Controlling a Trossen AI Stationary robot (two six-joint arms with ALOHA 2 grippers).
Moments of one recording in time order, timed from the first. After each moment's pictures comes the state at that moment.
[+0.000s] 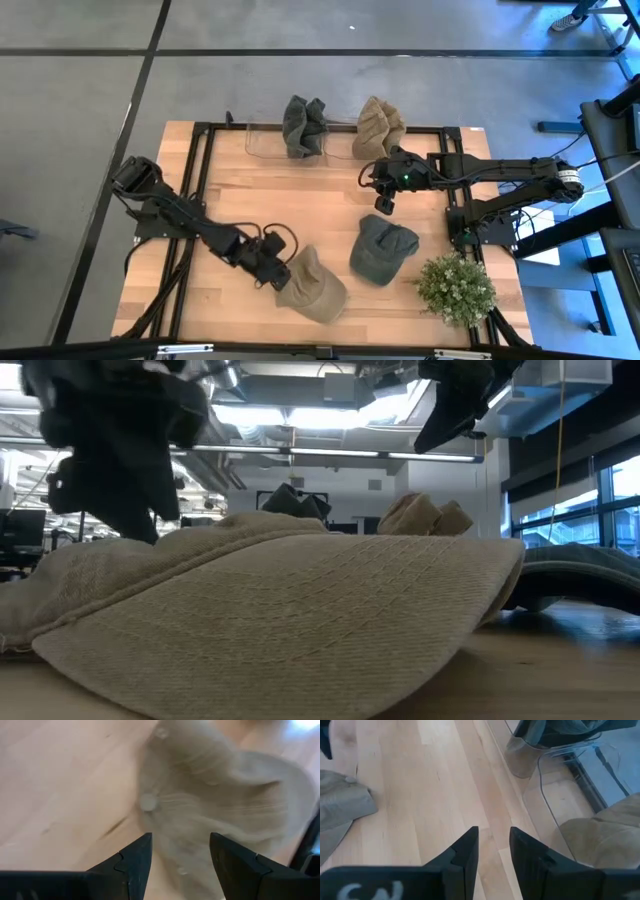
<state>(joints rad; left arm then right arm) -0.52 1.56 0.85 -0.28 -0.27 -1.30 -0.07 1.21 1.04 -0.62 0.23 0.11</state>
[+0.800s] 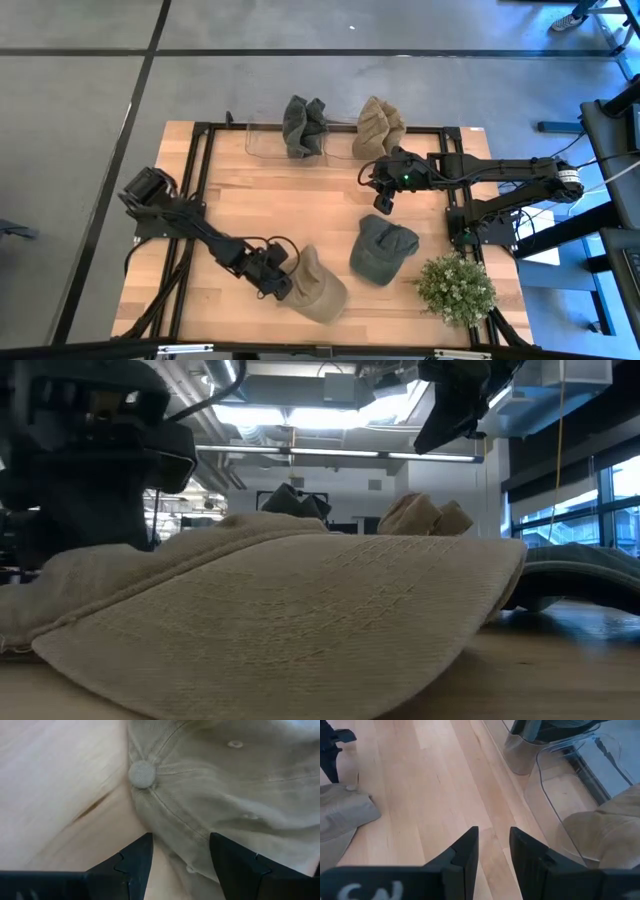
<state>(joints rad) -0.56 1.74 0.81 -0.09 -0.26 -1.33 -0.07 1.21 1.04 -0.63 0.23 0.18</state>
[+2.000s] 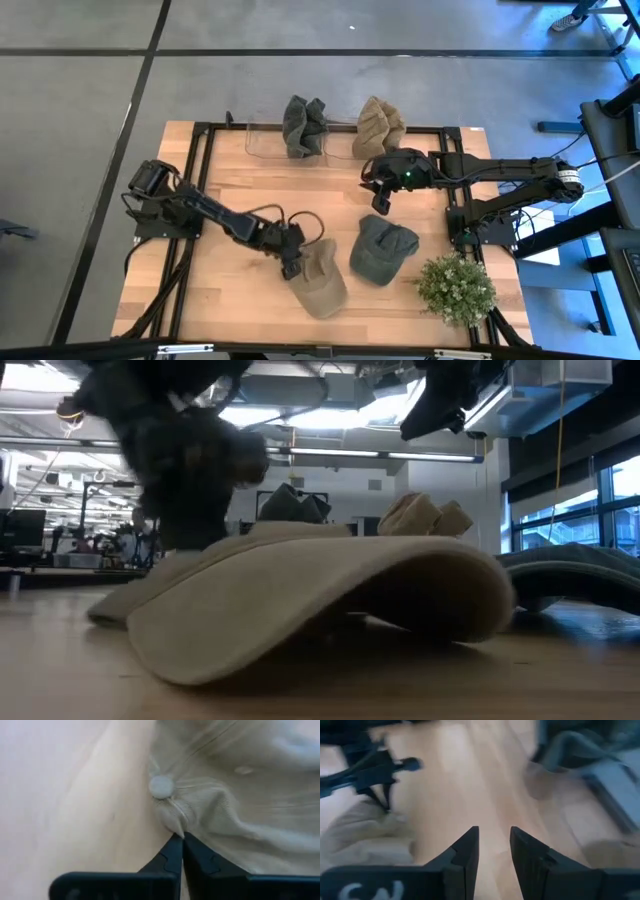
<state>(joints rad) -0.32 1.70 0.85 -0.12 -0.16 -0.76 -0.07 1.21 1.04 -0.51 0.16 0.15</state>
